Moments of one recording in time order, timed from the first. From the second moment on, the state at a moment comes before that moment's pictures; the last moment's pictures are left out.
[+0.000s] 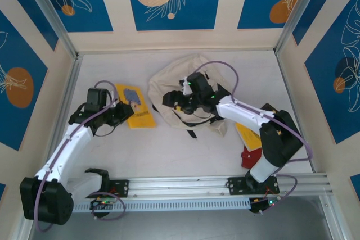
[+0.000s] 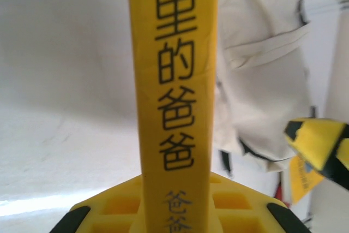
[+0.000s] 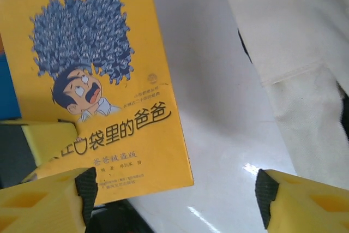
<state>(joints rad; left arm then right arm) -0.16 1.03 0.80 -0.61 0.42 -0.73 0.65 1.59 1.08 -0.19 -0.49 0.89</state>
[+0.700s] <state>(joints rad) -0.36 1.03 0.81 -0.06 0.20 -1.29 0.54 1.45 0.88 0.43 -0.72 1.52</state>
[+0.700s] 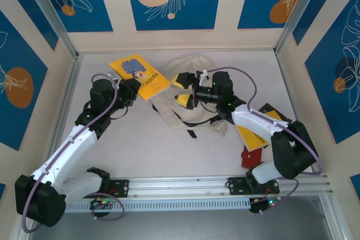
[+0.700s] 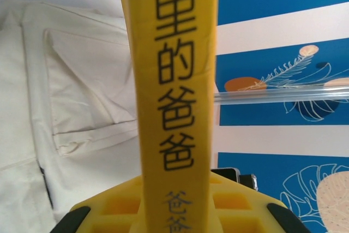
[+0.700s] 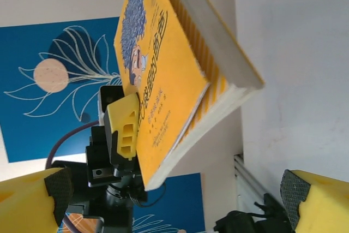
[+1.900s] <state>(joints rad) -0.40 1.20 0.86 0.11 0.20 -1.39 0.59 1.70 1.04 0.63 -0.71 1.73</state>
